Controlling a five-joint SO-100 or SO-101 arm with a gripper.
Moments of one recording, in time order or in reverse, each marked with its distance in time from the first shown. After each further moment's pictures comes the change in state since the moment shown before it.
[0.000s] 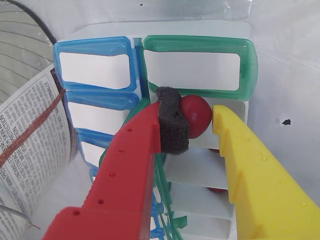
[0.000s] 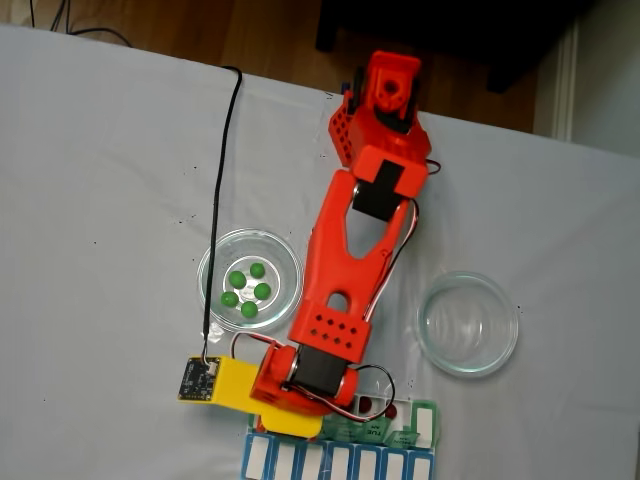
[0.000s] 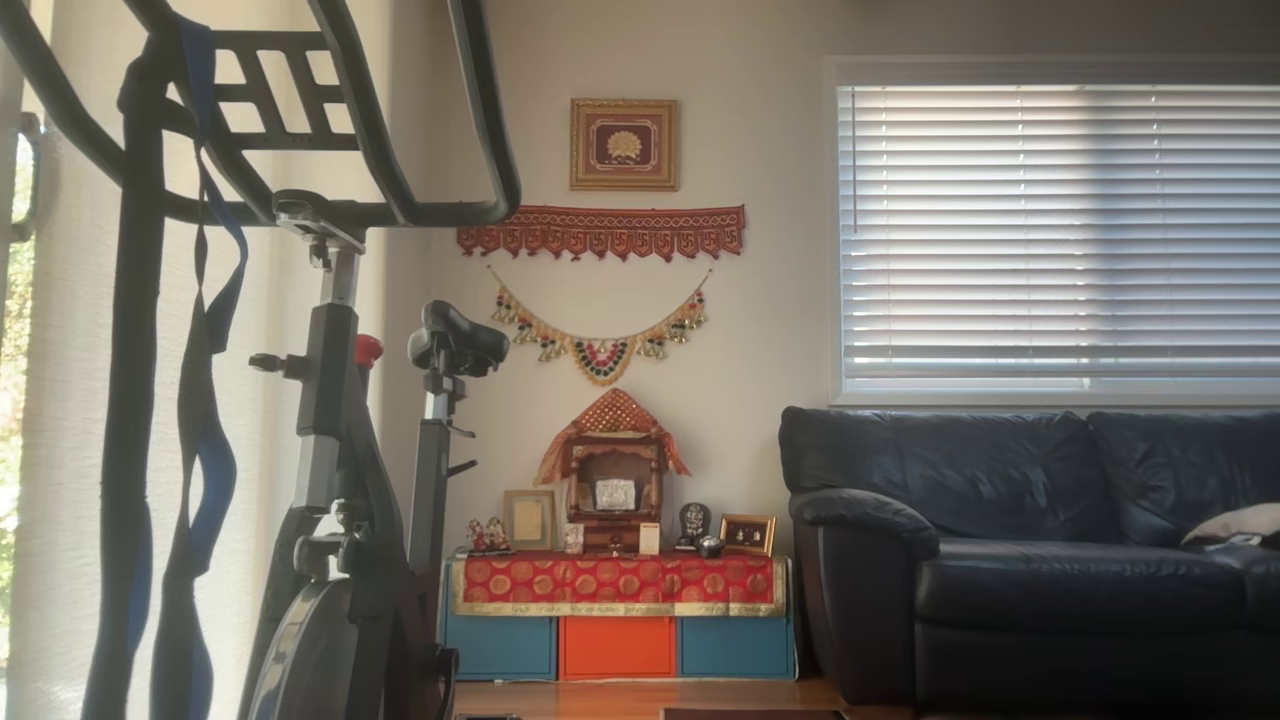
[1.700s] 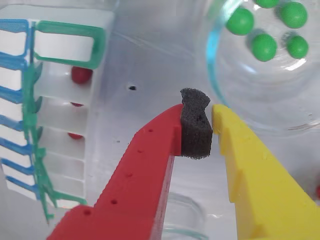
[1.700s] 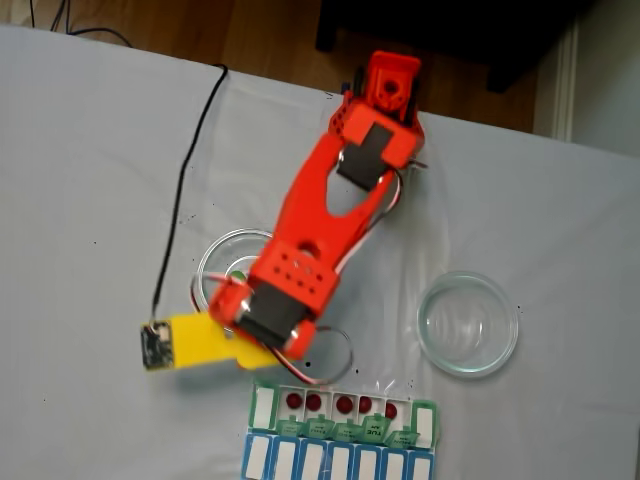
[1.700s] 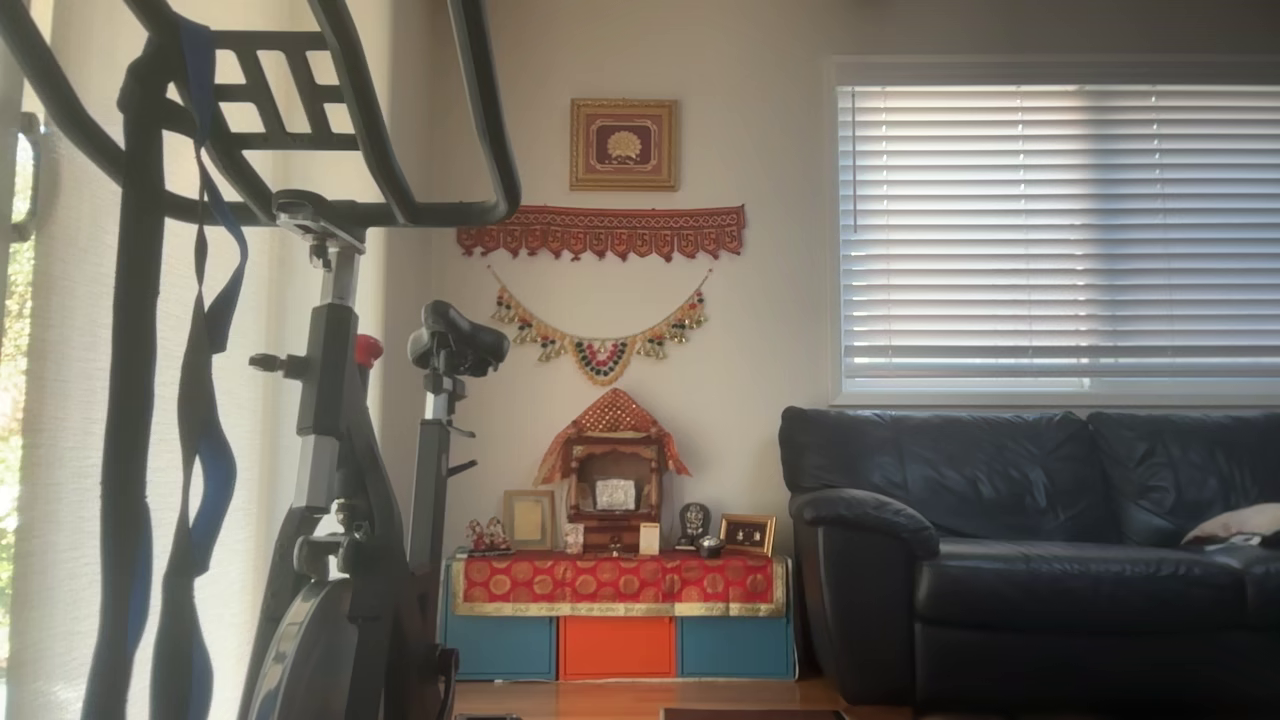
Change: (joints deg) arm 12.2 11.0 -0.8 34.8 -33.3
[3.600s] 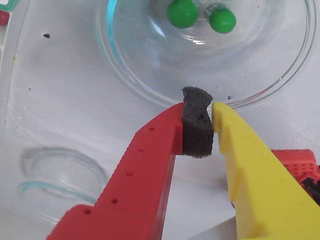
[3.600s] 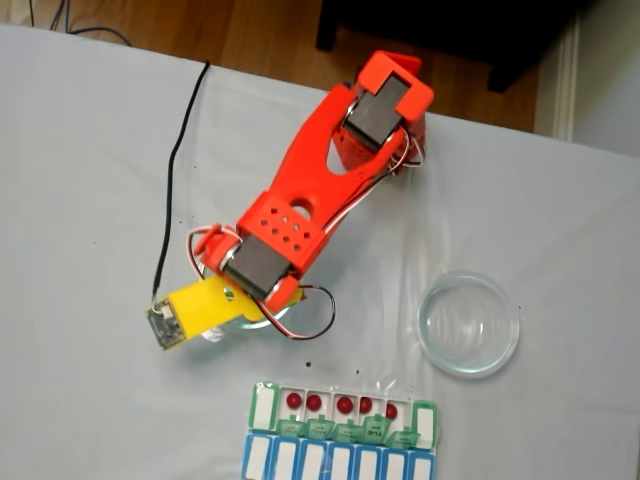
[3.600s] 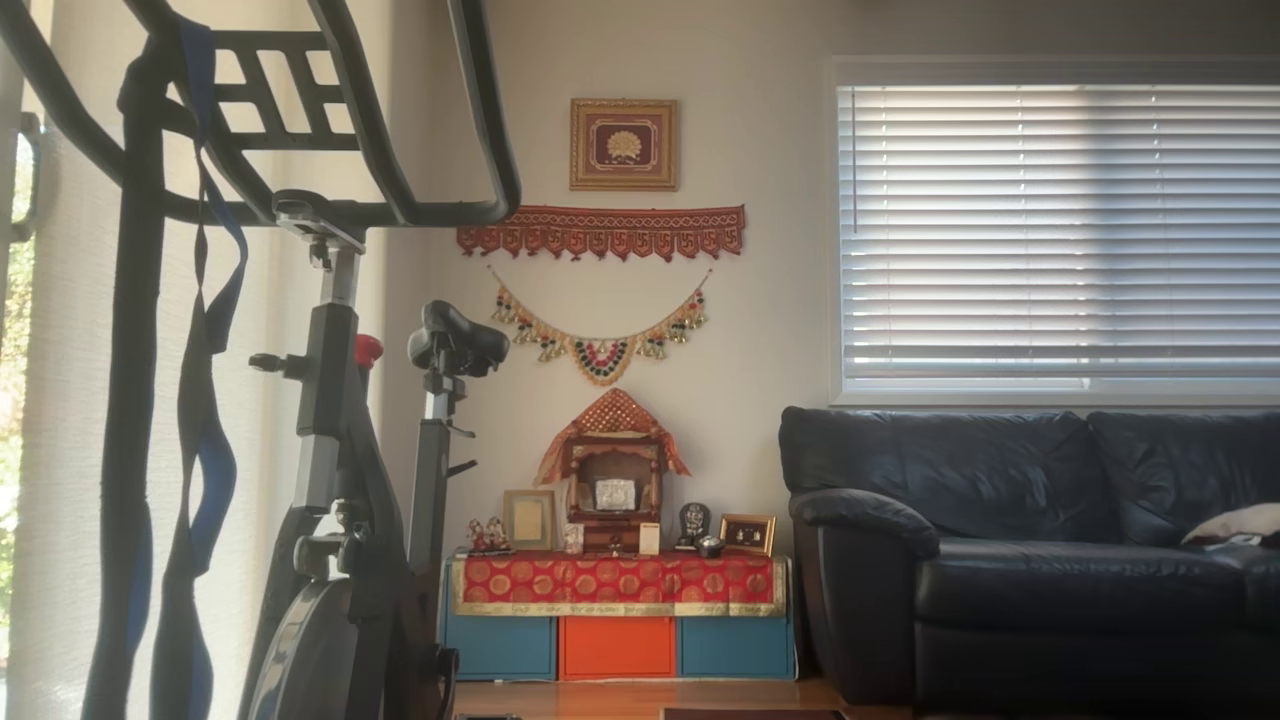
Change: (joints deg) arm 4.1 11.5 18.0 -1.1 -20.4
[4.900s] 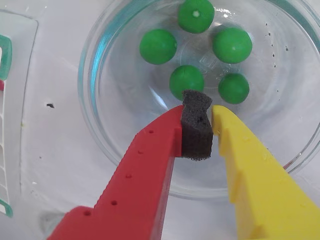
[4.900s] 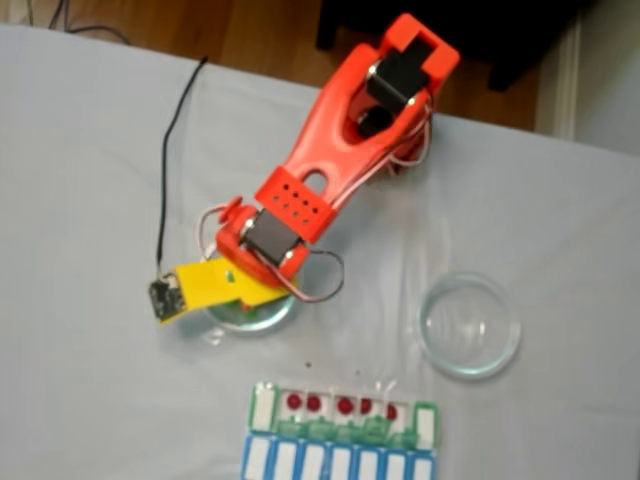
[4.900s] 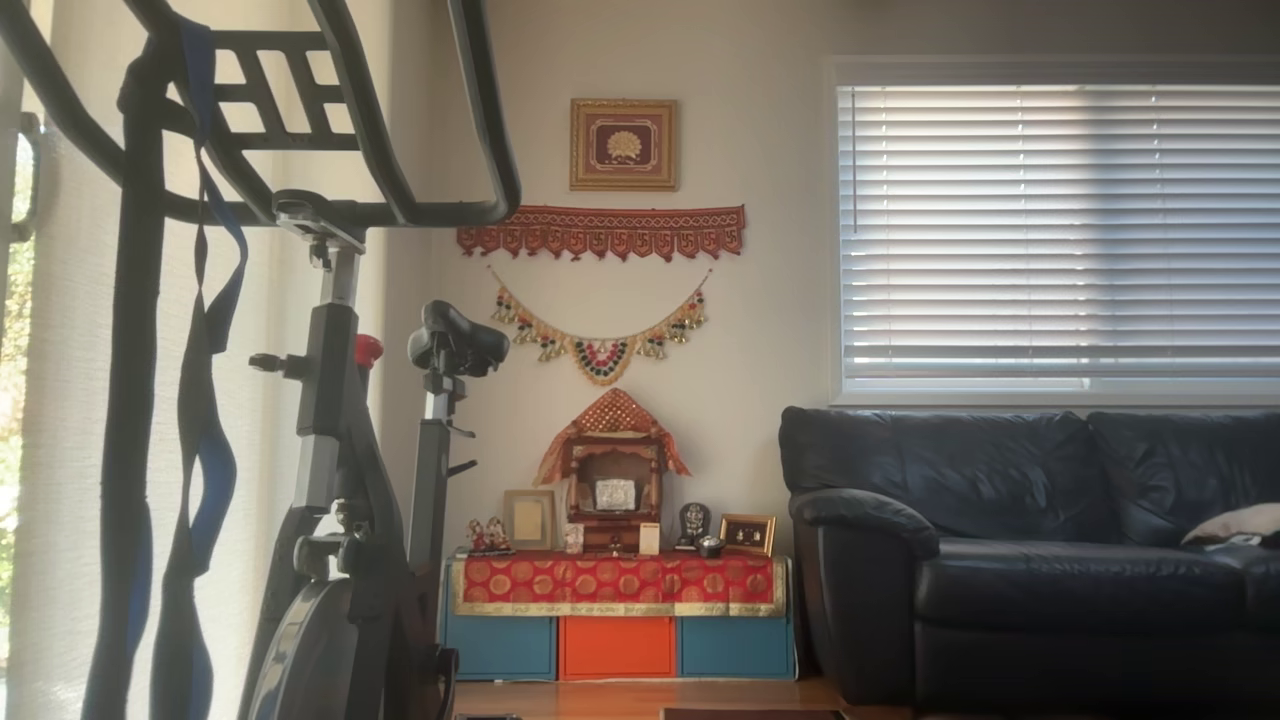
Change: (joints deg) arm 1.2 14.1 33.5 -32.8 4.9
